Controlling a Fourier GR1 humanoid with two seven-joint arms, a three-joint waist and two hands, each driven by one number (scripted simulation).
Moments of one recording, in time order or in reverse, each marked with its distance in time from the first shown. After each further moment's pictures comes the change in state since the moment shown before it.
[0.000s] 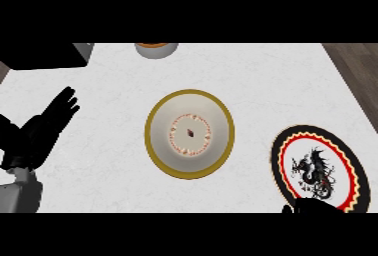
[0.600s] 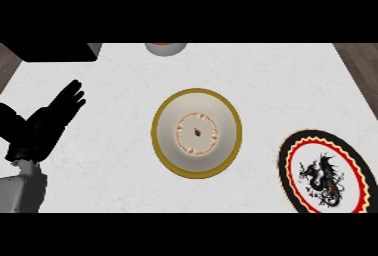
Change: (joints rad) left arm -0.049 -0.005 -0.021 -0.010 0.006 -0.007 0.040; right arm 0.115 0.003 0.436 -0.491 0.379 0.293 0.311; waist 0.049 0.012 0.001
